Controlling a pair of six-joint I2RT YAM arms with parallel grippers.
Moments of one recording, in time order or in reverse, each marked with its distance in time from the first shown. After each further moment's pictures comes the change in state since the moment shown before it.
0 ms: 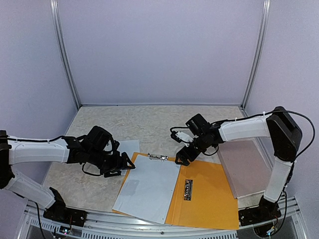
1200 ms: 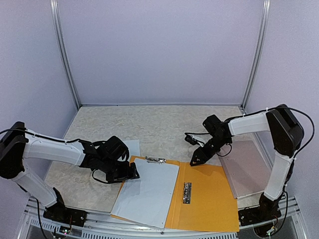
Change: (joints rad) left arm -0.153 0.187 0.059 -0.042 -0.223 -0.051; right arm -0.222 0.017 -0.041 -0.200 -0.357 -0.106
